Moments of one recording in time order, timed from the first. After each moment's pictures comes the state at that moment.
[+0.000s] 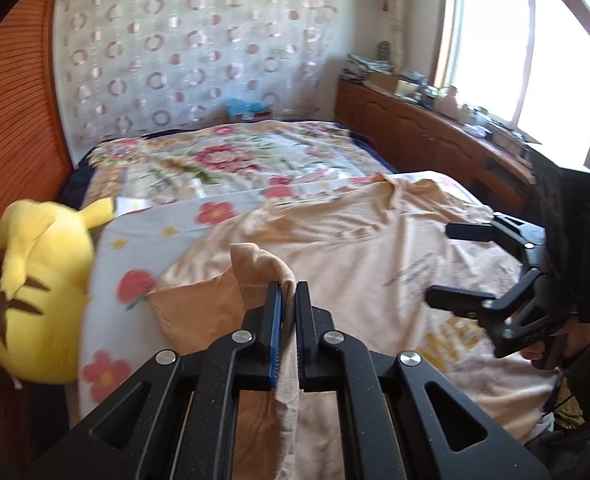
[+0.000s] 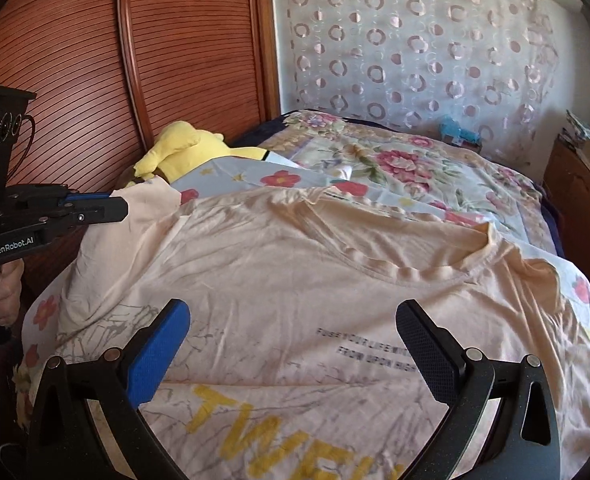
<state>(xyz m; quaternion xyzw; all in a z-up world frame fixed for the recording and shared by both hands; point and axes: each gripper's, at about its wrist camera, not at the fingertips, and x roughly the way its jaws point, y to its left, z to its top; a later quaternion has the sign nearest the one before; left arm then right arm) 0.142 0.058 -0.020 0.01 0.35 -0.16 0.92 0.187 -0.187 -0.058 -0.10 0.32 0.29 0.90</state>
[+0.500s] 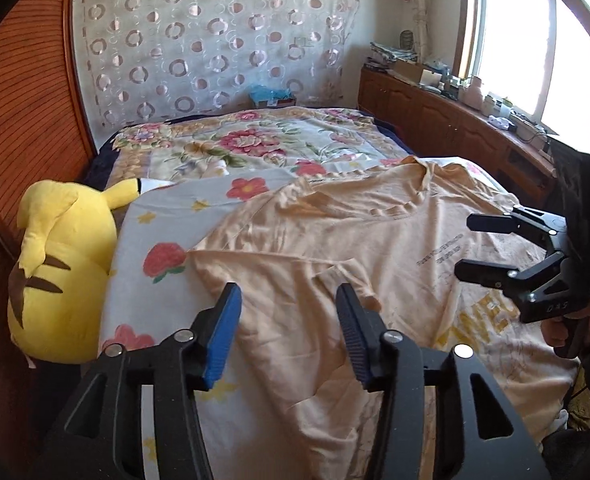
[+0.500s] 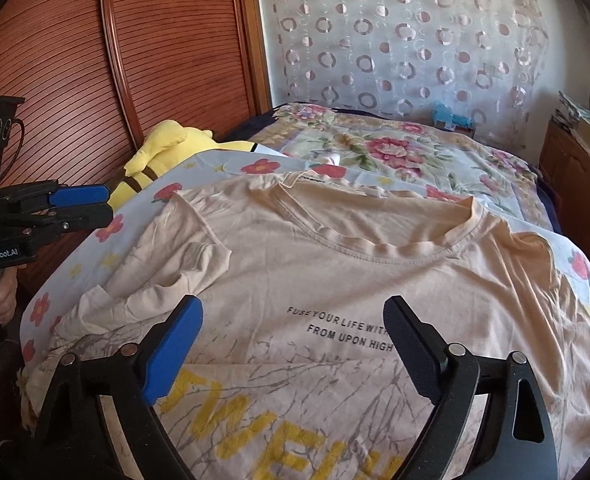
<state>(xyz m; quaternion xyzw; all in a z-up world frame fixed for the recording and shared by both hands) 0.132 0.090 -0.040 0.01 0.37 -0.09 0.92 0.169 -0.167 -0.066 -0.09 0.34 0.29 0.89</state>
